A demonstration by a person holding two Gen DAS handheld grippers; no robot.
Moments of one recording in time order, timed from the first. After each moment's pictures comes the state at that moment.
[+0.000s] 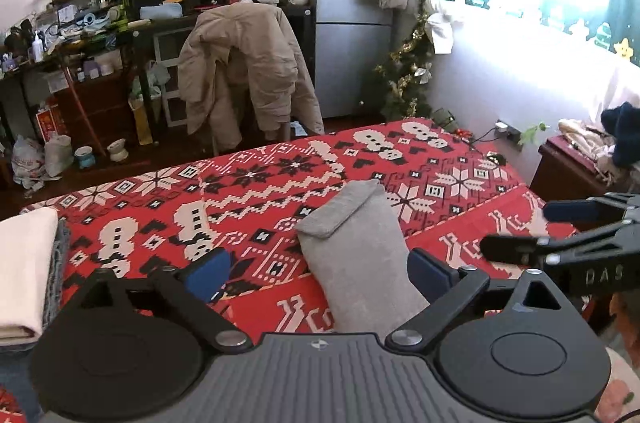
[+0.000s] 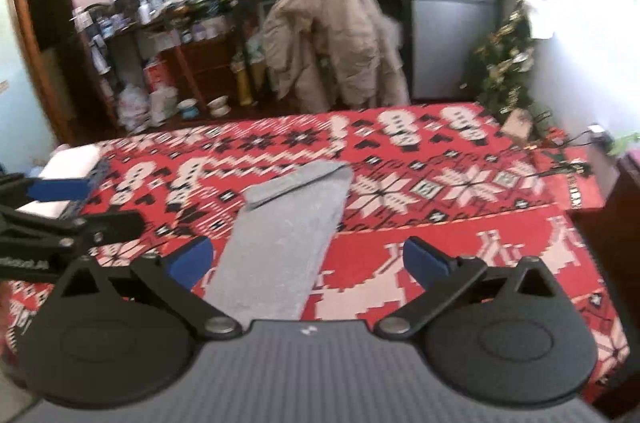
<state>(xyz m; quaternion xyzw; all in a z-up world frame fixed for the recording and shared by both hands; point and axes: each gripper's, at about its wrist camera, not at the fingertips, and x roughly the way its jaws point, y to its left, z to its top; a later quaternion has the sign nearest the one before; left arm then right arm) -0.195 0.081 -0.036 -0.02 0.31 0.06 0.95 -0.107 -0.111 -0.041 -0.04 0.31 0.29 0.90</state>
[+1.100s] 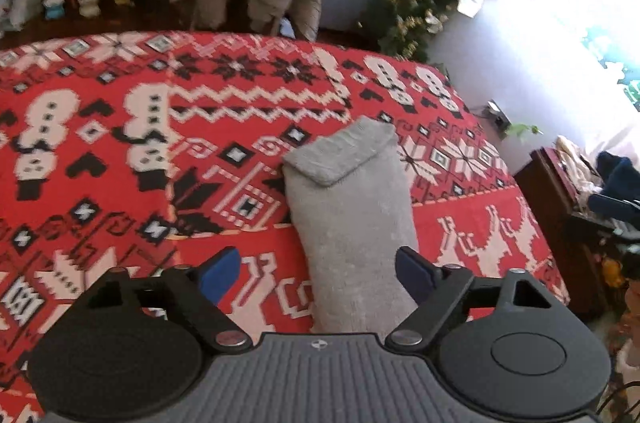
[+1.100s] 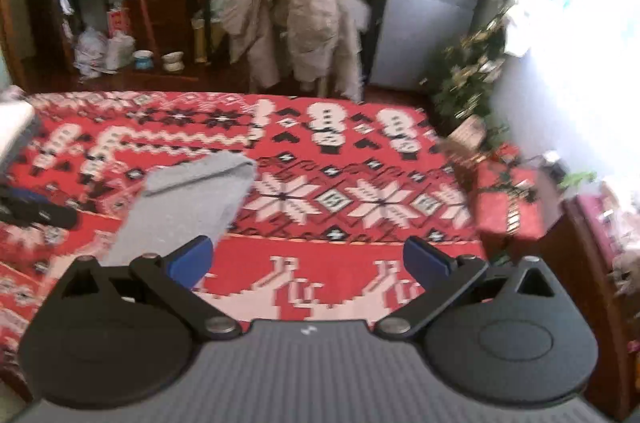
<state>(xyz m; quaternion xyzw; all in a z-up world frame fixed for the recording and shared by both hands) -0.110 0.139 -0.091 -0.22 0.44 -0.01 0.87 -0.013 -0.132 -0.022 -0.12 0.36 0.28 0.88</state>
